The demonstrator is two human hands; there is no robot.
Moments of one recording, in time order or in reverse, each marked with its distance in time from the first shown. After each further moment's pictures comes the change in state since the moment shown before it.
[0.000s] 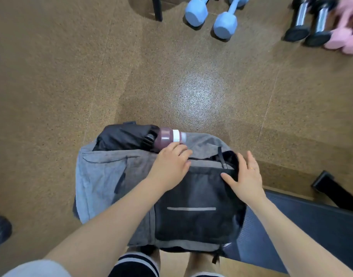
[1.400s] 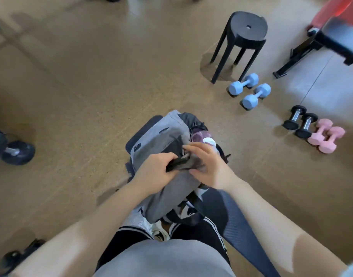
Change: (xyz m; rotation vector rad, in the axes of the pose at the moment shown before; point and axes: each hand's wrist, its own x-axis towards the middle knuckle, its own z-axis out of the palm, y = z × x) left_hand -0.378 0.128 -0.085 -0.545 0.499 -0.366; right_hand -0.310 -0.127 -0.031 0.055 -0.021 -1.156
